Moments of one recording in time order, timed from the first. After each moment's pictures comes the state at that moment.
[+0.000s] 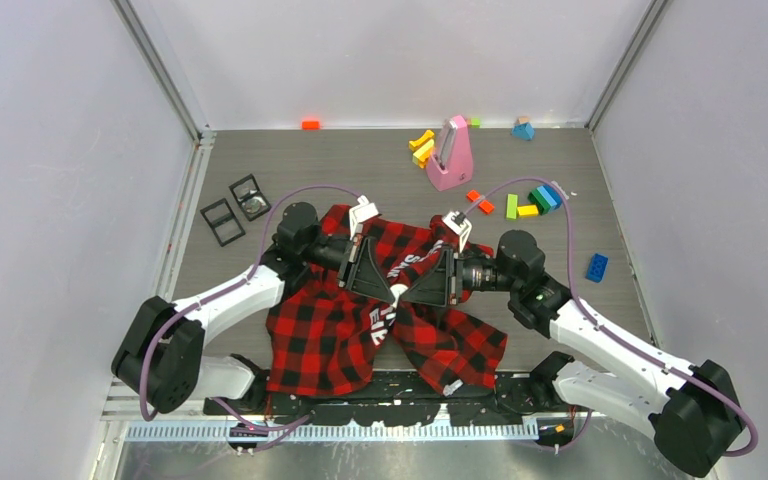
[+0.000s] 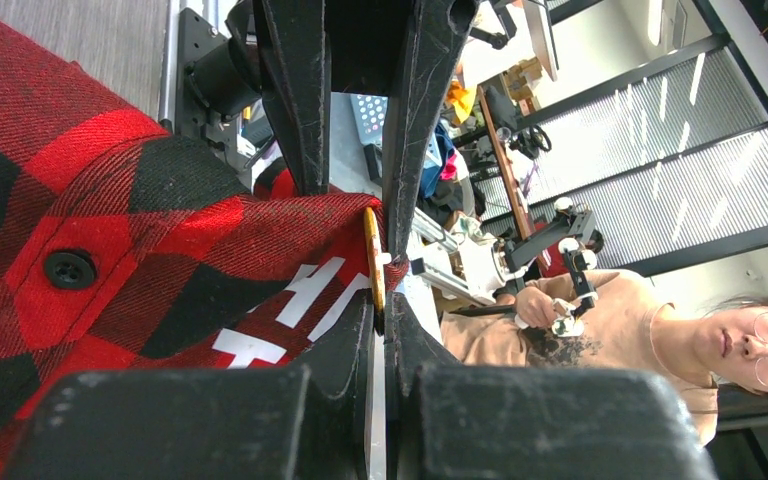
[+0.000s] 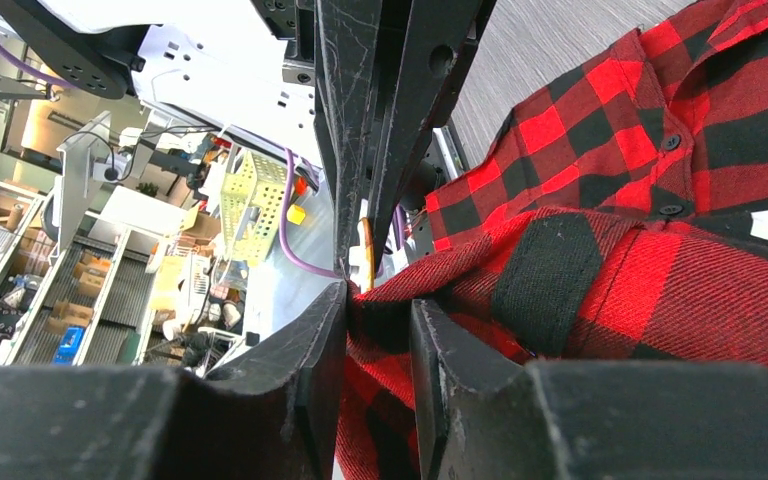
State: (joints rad) left arm -0.58 1.31 0.69 0.59 1.35 -0.97; right arm 0.65 0.93 0.54 0.30 -0.81 0.79
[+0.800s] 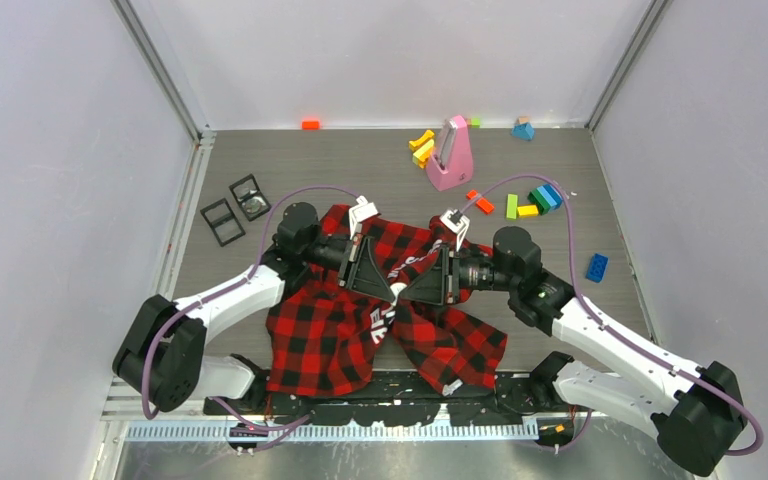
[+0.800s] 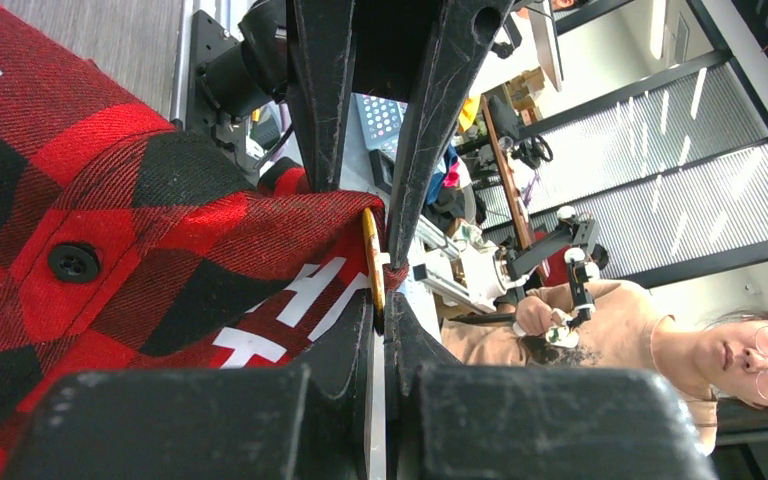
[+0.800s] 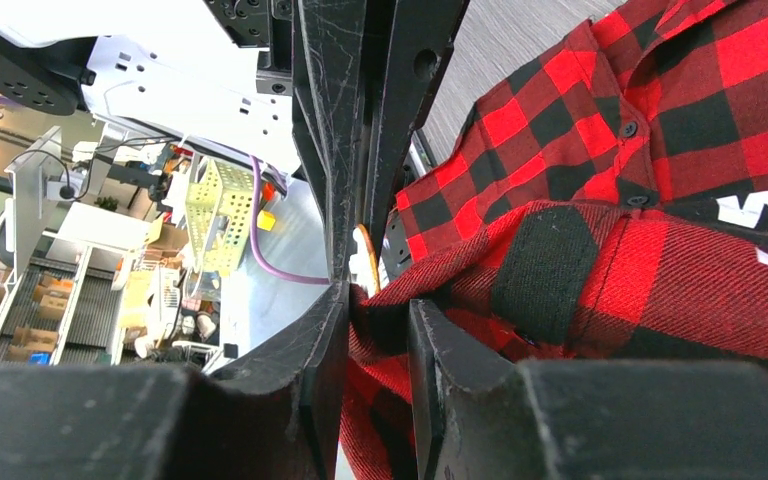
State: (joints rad) left arm -0.57 1.32 0.68 0.59 1.34 -0.97; right arm 0.67 0.93 0.61 0.13 -0.71 0.73
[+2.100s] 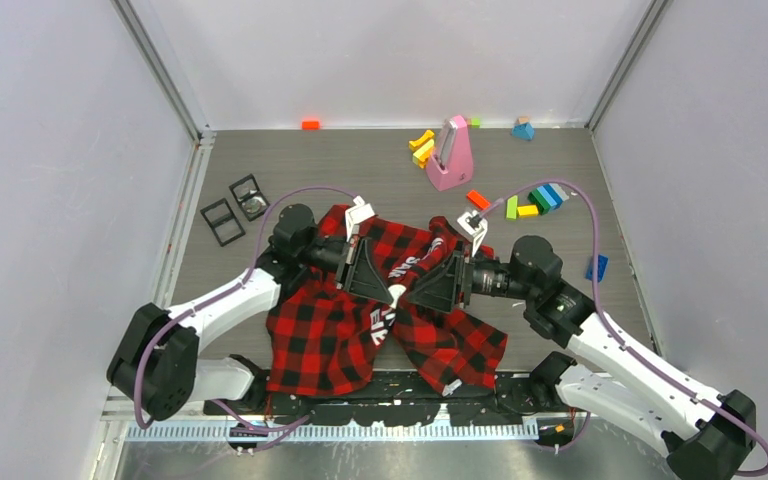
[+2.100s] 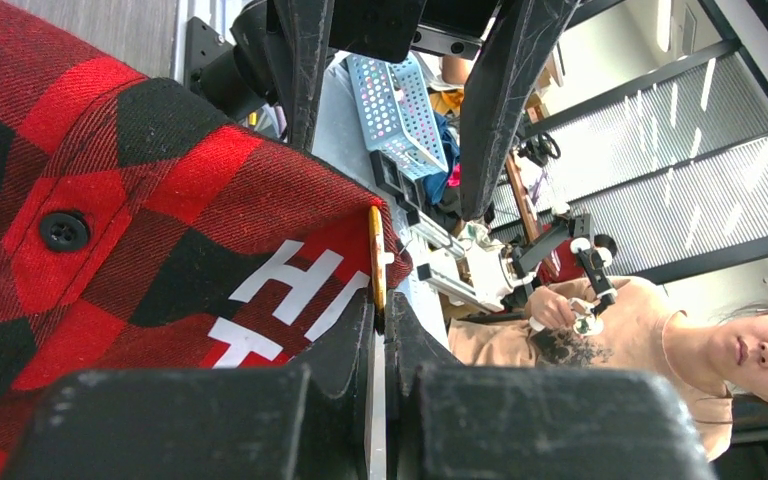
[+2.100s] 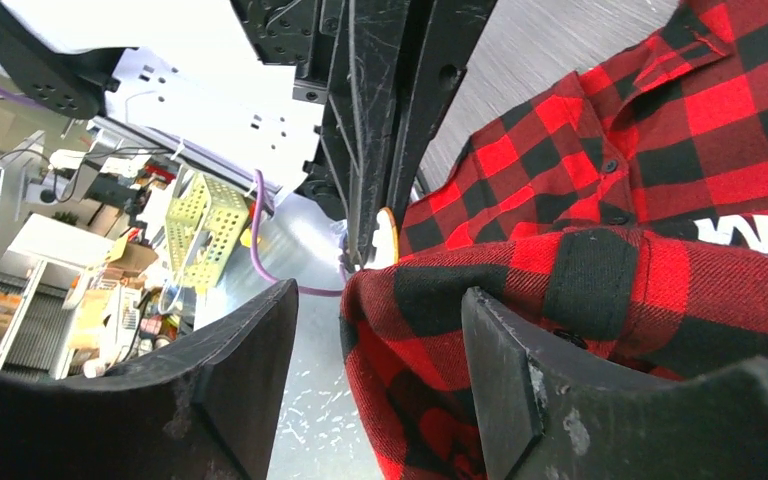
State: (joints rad) left arm -0.57 1.28 0.67 0.56 1.33 -0.94; right arm 0.68 0.78 0.61 0.06 -0.64 0.68
